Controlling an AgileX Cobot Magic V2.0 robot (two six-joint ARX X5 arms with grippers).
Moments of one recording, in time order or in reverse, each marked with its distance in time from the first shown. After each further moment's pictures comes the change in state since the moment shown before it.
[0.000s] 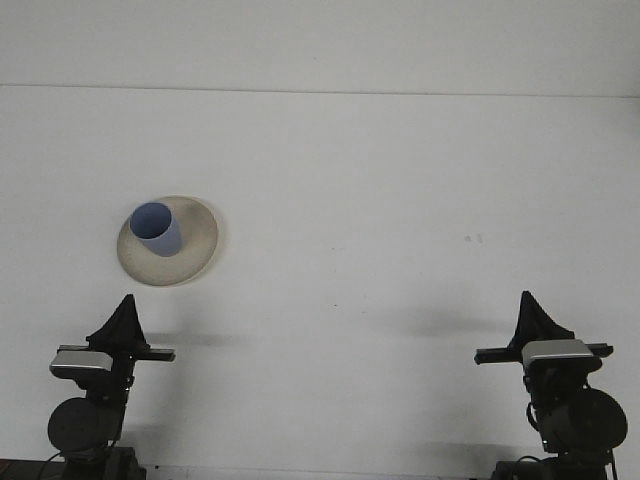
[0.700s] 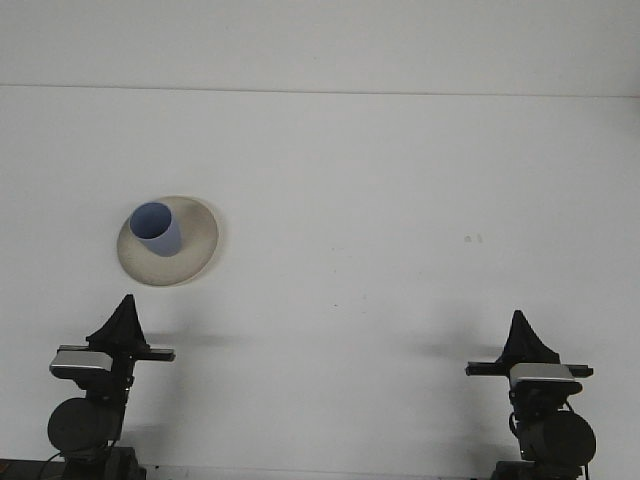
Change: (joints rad) left arm 0.000 0.000 0.000 0.000 0.000 0.000; right arm 0.000 -0.246 -0.300 0.122 0.055 0.053
